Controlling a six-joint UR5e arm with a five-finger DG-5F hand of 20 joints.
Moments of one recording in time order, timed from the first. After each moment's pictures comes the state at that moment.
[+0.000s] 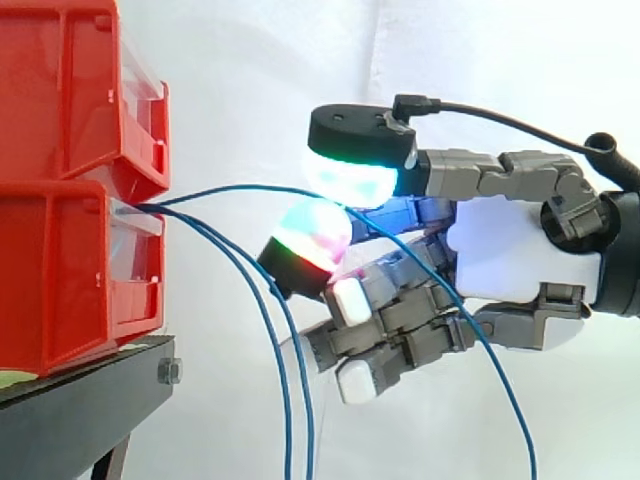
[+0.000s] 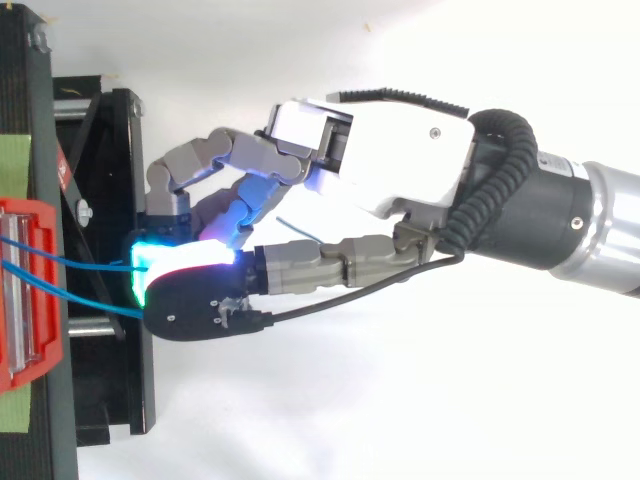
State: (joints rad) arm 0.16 -2.28 -1.25 -2.62 -1.18 -0.23
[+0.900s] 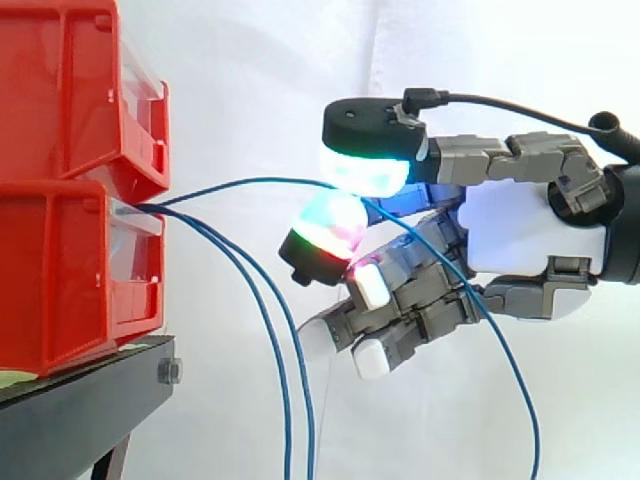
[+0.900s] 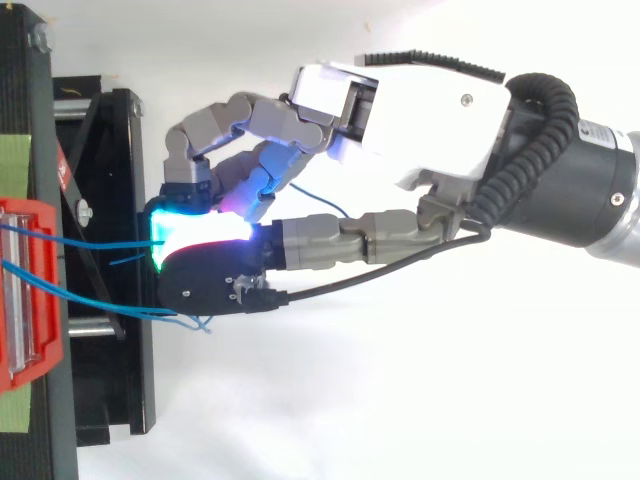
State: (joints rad) arm 0.14 -2.25 -1.25 -2.69 -1.18 -0.30
